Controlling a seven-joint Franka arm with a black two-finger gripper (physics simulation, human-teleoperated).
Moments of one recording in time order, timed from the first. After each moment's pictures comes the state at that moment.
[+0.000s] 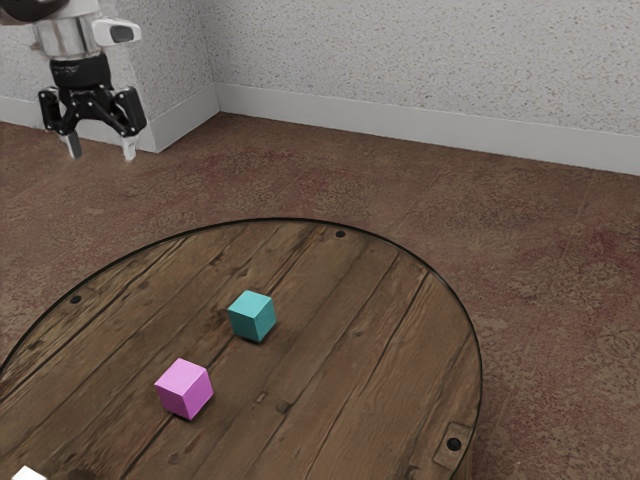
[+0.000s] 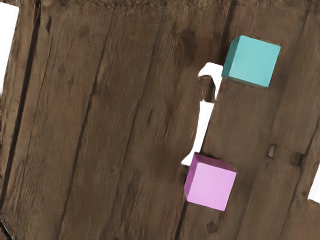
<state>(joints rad) 0.22 -0.01 -0.03 -1.50 0.00 1.39 -0.08</state>
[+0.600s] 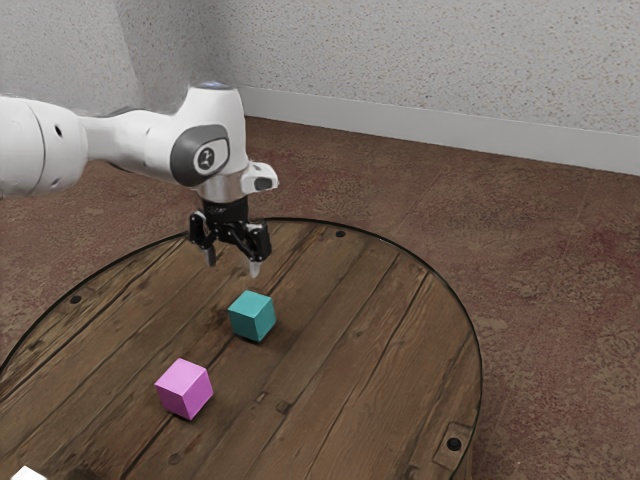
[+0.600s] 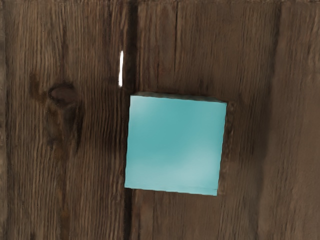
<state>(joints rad) 0.10 0.33 -0.11 -1.73 0.06 1.93 -0.11</state>
